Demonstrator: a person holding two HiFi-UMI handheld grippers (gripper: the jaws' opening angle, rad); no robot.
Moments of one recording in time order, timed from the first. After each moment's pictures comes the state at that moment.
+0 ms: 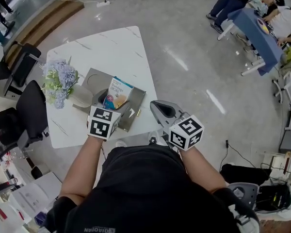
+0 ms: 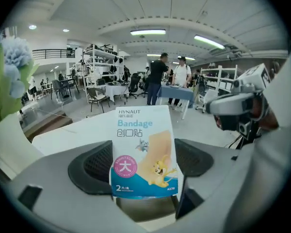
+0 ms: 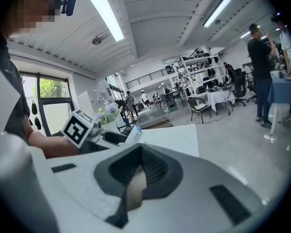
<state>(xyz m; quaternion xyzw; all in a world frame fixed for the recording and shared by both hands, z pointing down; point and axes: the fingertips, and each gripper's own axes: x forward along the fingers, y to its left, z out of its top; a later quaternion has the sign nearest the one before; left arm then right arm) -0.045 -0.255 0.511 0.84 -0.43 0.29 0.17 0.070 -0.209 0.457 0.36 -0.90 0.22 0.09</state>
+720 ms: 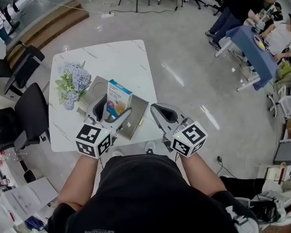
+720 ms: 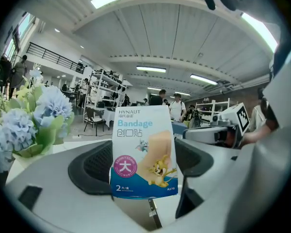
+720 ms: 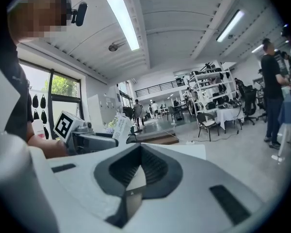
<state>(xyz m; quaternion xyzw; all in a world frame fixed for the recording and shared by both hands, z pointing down) -0.067 -0.228 0.397 0.88 -0.44 0.08 0.15 0.040 -0.209 0.388 0.34 -0.93 0.14 0.05</state>
